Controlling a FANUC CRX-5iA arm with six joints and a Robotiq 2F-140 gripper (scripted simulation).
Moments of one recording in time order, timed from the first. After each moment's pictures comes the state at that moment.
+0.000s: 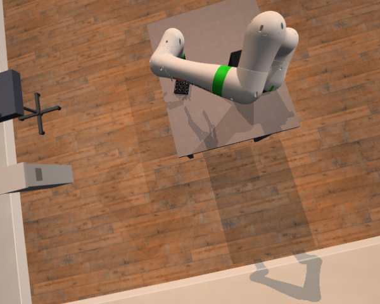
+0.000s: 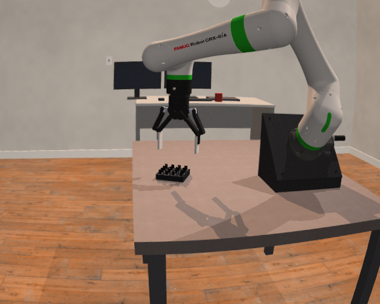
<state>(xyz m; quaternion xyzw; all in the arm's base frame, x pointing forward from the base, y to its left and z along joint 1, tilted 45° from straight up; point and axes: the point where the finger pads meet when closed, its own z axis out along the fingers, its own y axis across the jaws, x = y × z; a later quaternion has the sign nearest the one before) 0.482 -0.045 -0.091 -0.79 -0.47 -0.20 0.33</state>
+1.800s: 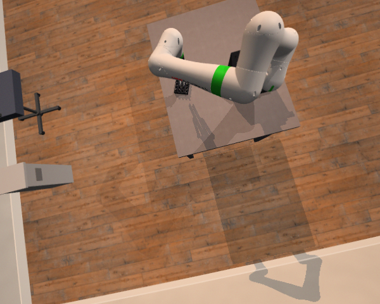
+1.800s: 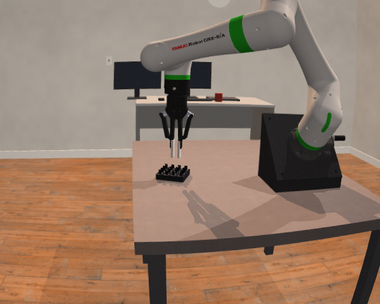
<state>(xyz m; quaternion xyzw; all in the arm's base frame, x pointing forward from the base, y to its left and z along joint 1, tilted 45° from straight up) 0.489 -0.045 -0.092 -0.75 -0.53 -0.22 0.32</state>
